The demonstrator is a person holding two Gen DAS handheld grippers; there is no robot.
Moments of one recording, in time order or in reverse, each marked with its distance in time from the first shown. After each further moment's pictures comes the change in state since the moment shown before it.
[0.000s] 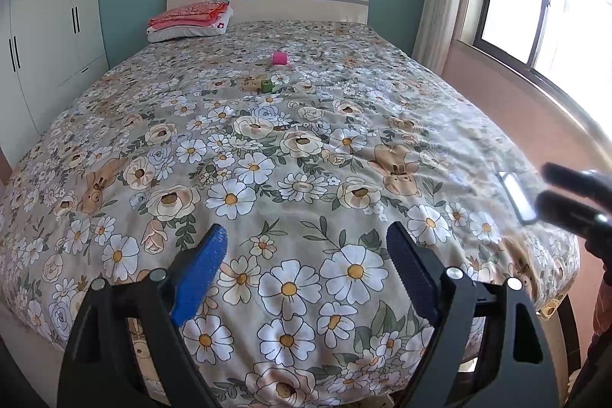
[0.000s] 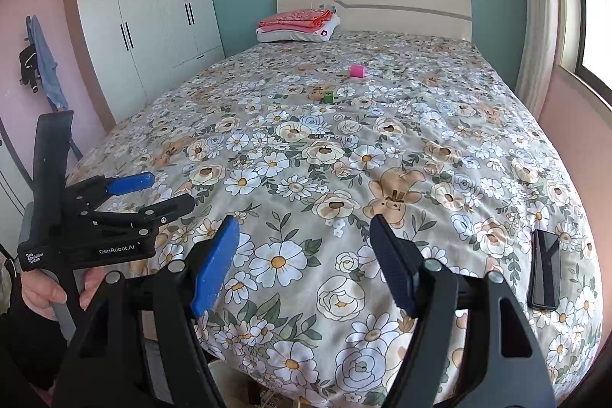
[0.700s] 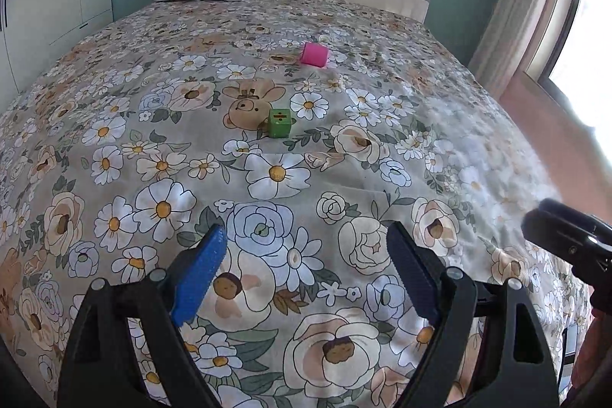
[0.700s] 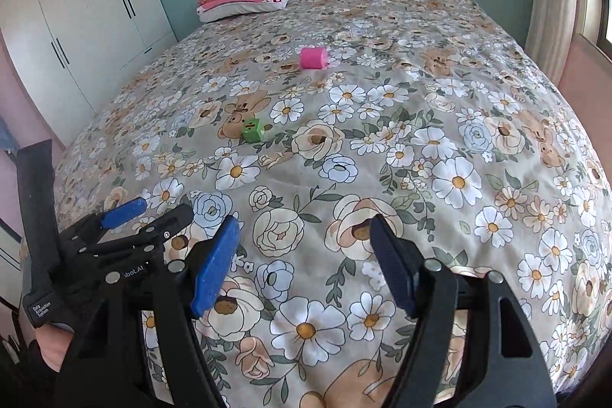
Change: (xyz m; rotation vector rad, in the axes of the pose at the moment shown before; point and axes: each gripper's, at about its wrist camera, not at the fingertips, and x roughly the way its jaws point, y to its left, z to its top) left arm 0.332 0.054 0.210 -0.195 0.092 0.036; right arm 0.351 -0.159 0.224 0.138 0.173 -0.034
